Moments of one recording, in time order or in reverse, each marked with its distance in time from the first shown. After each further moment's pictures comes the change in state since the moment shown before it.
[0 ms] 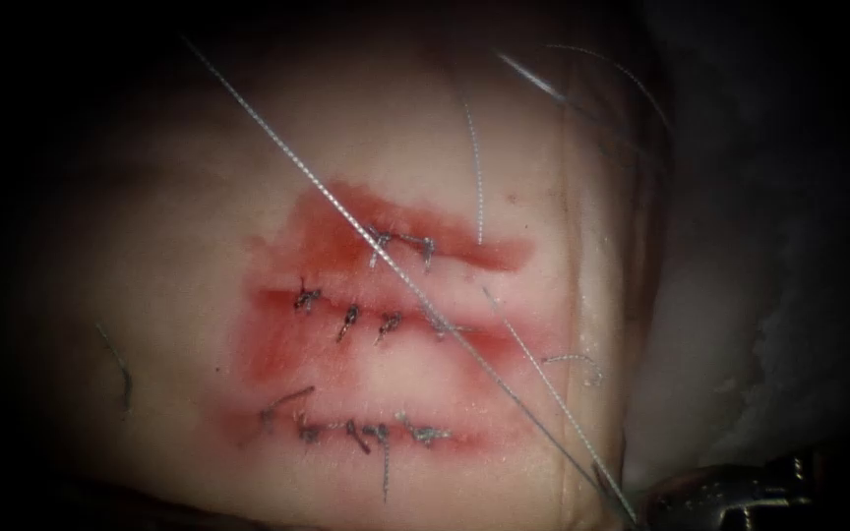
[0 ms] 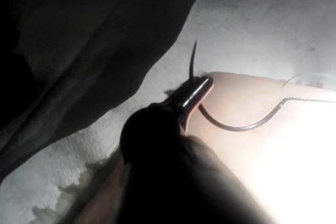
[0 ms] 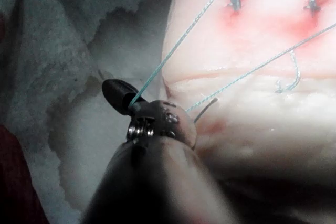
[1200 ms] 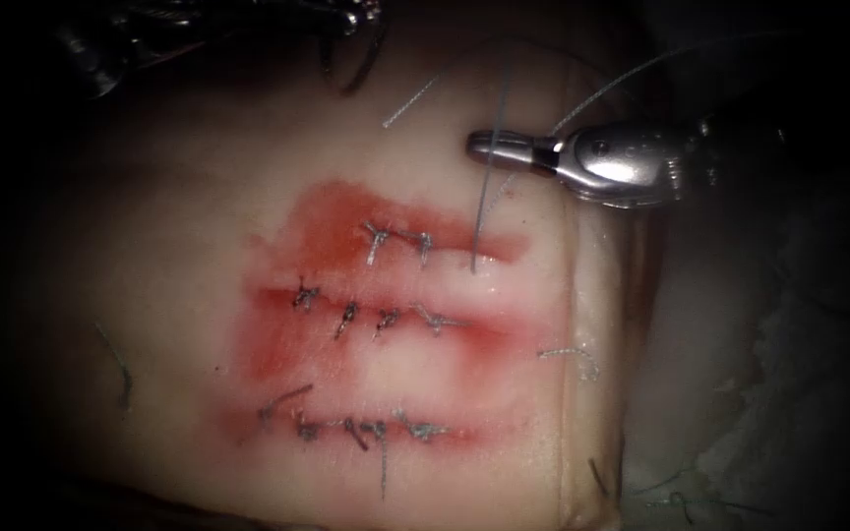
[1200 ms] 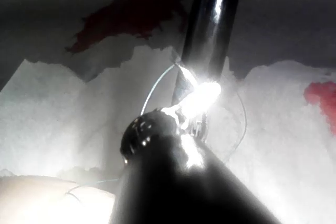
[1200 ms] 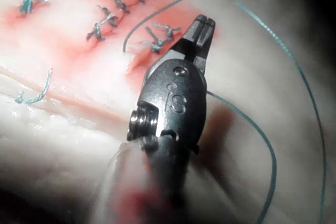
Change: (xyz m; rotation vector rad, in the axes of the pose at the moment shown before) right arm -0.023 -0.018 -0.013 0.750 -0.462 -0.685; left arm 0.009 -0.026 0.033 0.424 0.088 -0.104
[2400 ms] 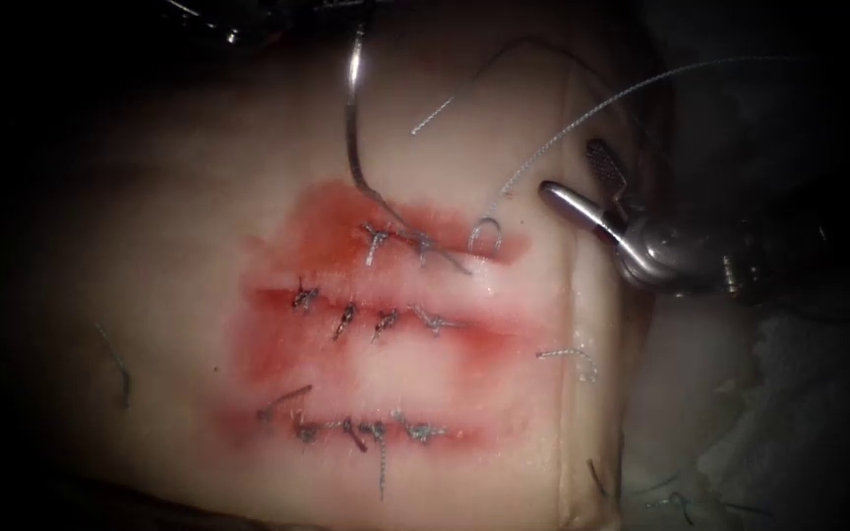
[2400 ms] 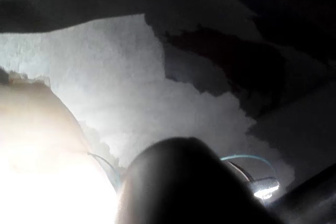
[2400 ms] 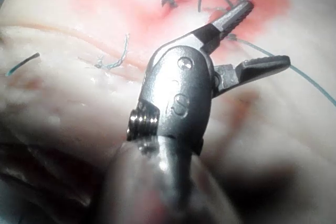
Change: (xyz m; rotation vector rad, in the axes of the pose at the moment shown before) right arm 0.000 0.007 -0.005 0.621 -0.256 0.132; left arm 0.001 0.006 -0.003 -0.203 -0.274 -1.157
